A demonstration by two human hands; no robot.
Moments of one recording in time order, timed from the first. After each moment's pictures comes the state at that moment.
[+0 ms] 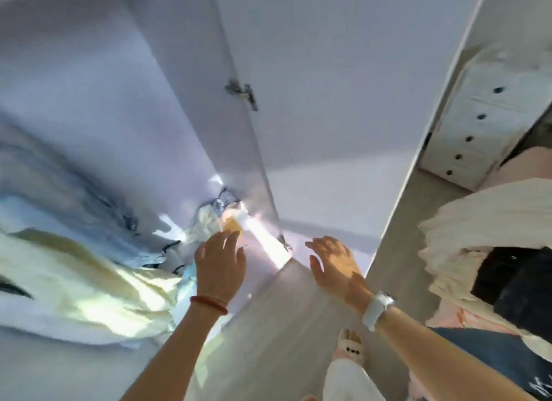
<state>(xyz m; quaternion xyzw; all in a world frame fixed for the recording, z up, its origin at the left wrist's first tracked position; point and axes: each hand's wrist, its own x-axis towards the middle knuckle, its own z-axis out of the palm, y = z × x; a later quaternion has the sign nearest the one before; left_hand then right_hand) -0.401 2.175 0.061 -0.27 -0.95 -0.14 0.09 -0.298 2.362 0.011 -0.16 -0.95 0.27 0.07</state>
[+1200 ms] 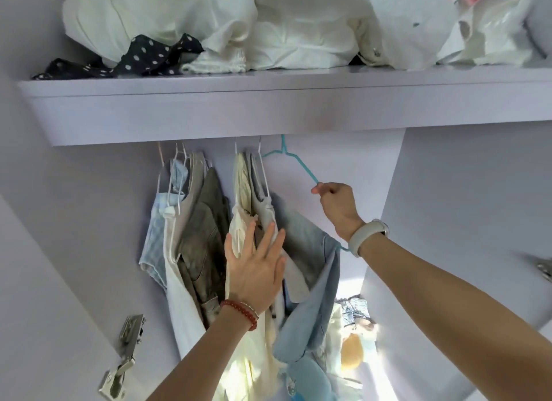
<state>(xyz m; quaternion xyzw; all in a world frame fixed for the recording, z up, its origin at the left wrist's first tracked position) -0.660 1.876 0.175 -0.07 -0.97 0.00 0.23 -0.754 2.025 0.260 -0.02 -0.76 0.64 0.13</state>
